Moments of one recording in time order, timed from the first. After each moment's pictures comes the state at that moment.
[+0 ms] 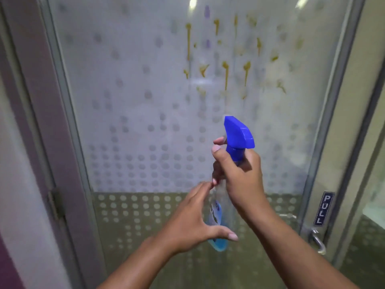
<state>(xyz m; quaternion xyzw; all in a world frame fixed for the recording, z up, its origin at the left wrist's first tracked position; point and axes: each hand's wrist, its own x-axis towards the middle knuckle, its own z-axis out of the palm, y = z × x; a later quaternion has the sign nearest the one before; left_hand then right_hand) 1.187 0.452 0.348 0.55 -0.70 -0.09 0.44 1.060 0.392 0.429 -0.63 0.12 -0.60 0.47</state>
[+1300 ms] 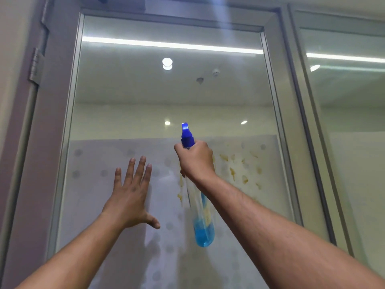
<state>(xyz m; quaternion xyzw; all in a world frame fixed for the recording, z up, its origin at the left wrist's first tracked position) 1.366 0.396 0.636 0.74 -0.57 0.33 0.10 1.156 0.378 0.705 -0.67 0.25 -0.67 0.20</state>
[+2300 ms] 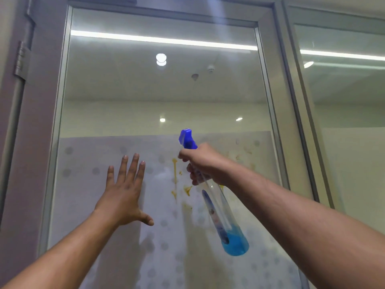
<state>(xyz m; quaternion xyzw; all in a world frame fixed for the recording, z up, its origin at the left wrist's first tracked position) 1.361 0.399 0.639 0.76 -0.56 0.32 0.09 1.105 0.371 0.710 -0.75 0.29 -0.47 0.36</state>
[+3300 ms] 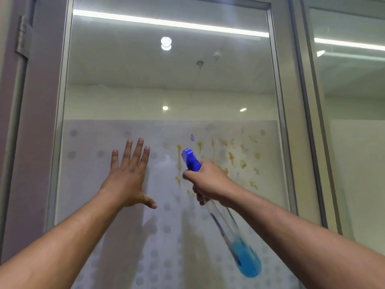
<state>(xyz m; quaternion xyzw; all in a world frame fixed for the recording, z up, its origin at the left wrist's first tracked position) 1.356 0.406 0.640 0.76 -0.56 0.32 0.08 1.112 0.368 0.637 -0.78 0.33 -0.46 0.28</state>
